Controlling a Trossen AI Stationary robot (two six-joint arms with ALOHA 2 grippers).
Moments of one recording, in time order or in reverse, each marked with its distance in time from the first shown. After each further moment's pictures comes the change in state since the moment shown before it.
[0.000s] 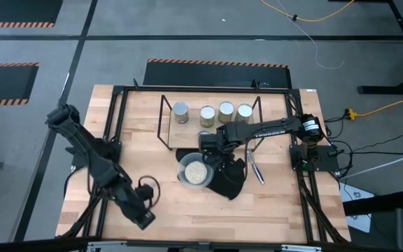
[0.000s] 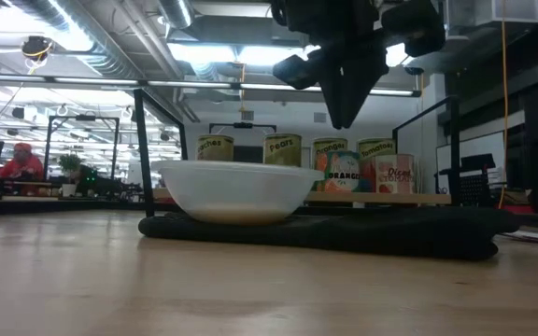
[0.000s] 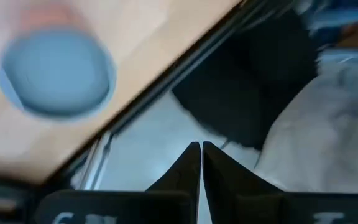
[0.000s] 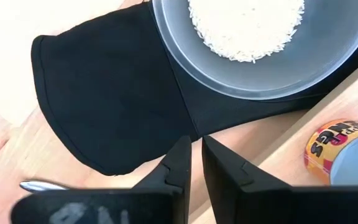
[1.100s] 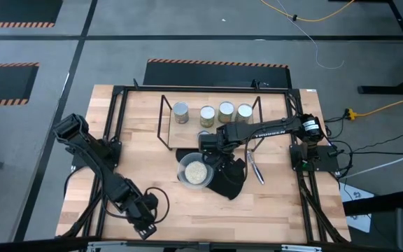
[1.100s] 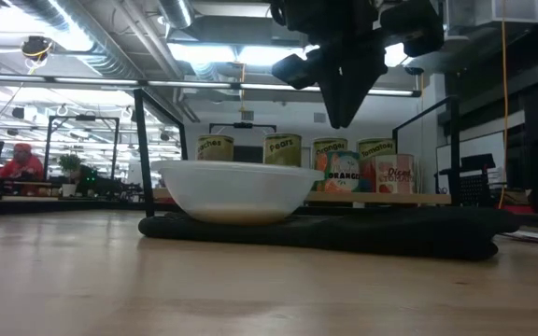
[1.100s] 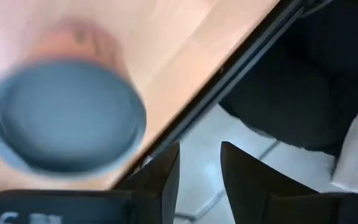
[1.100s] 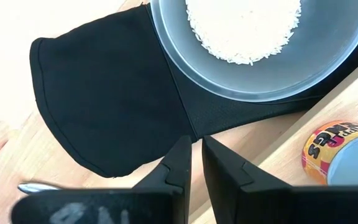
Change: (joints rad) left arm -0.015 0.182 0.001 0.000 0.049 0.168; right arm 0.000 0.000 0.000 0.008 -0.001 0.000
